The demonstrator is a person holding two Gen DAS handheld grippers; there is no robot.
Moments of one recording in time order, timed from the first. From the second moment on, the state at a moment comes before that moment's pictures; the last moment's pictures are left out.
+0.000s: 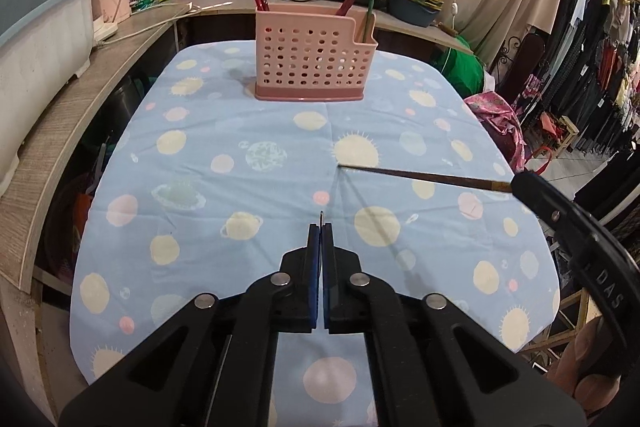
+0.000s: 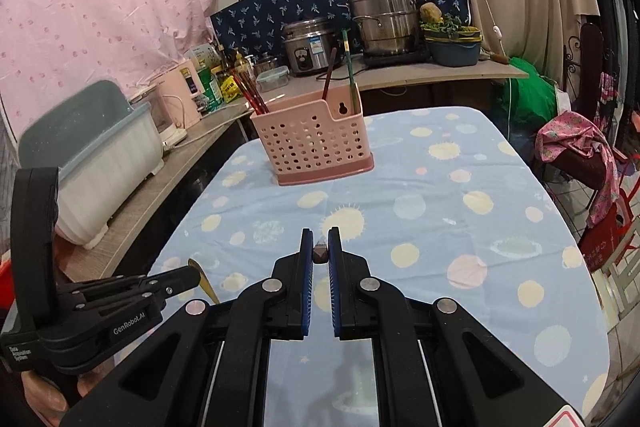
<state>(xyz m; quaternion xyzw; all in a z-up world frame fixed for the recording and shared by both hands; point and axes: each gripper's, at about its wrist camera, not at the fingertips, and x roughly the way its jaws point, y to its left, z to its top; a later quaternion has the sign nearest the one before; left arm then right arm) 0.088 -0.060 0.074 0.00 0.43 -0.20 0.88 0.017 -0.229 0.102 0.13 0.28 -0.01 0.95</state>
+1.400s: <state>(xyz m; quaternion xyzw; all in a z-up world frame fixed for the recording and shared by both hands) 0.296 -0.087 0.230 -0.04 0.31 -0.20 0.93 0.249 -0.288 0.274 0.15 0.10 0.00 0.98</state>
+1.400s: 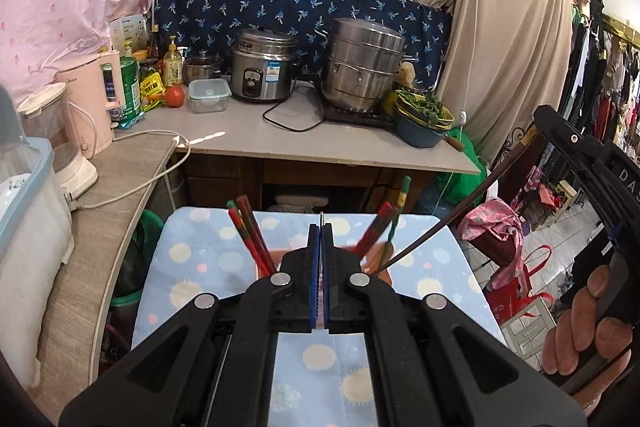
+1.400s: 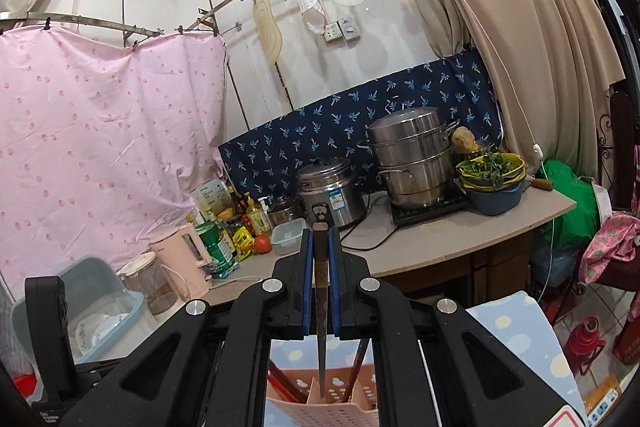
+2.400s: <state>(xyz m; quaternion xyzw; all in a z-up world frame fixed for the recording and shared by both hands) 0.364 -0.103 0.153 -0.04 0.35 -0.17 0.92 0.319 -0.273 0.167 0.14 0.22 0.00 0.97</state>
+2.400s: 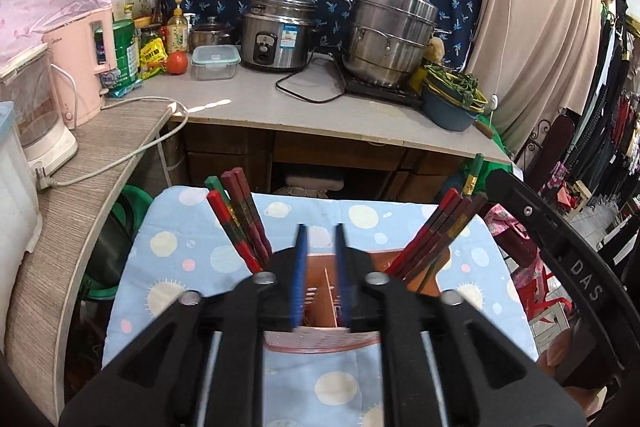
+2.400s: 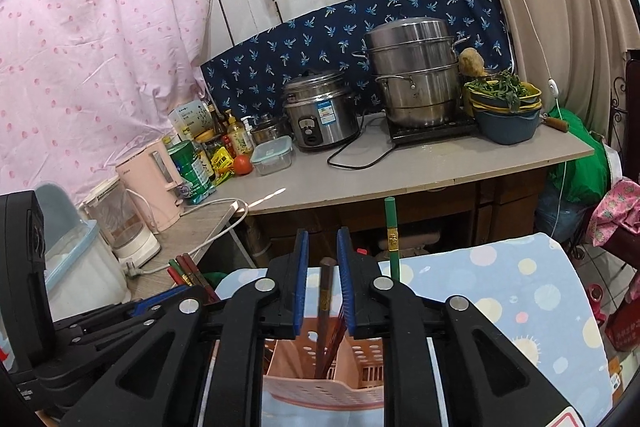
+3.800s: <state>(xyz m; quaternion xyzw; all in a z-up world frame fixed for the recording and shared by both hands) 0.214 -0.097 0.163 0.06 0.32 -0.10 0.94 0.162 -0.240 0.151 0.07 0.30 -0.04 0.95</state>
